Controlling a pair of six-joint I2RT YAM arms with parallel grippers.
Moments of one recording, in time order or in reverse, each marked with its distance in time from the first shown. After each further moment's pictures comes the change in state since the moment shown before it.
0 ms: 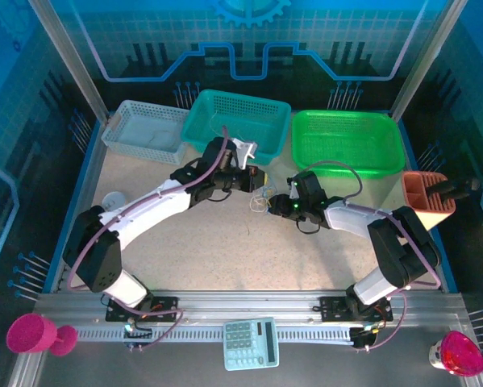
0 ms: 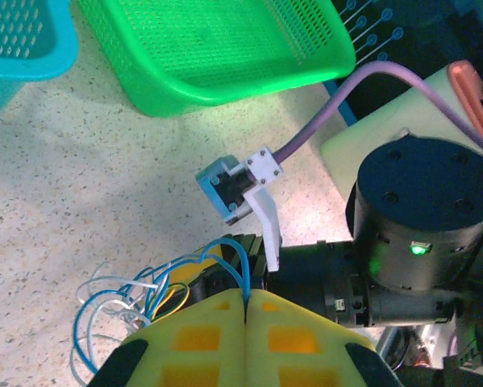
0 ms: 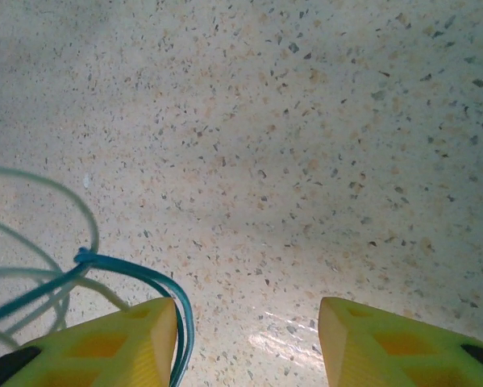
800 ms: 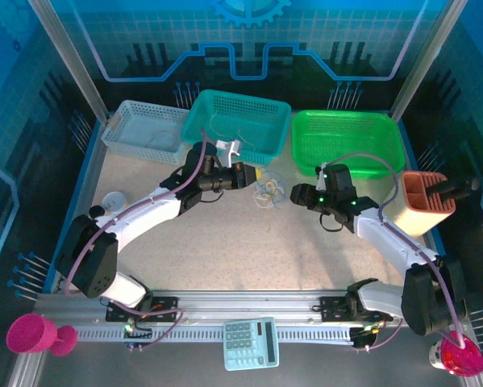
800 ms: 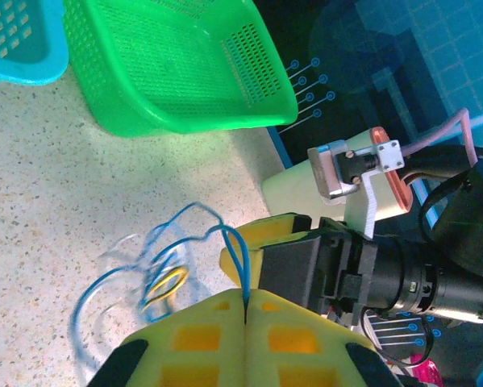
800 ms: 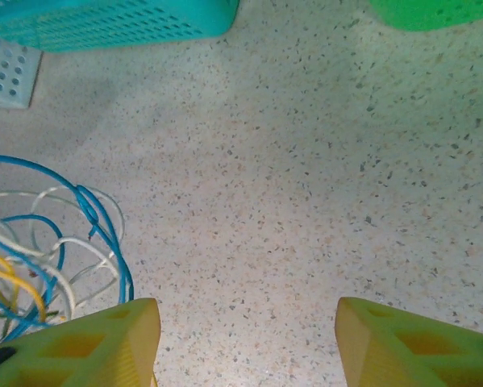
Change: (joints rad) left arm 0.090 -0.058 -0.192 0.318 0.154 -0.216; right arm -0.156 -0.346 0.016 -0.268 0.067 -0.104
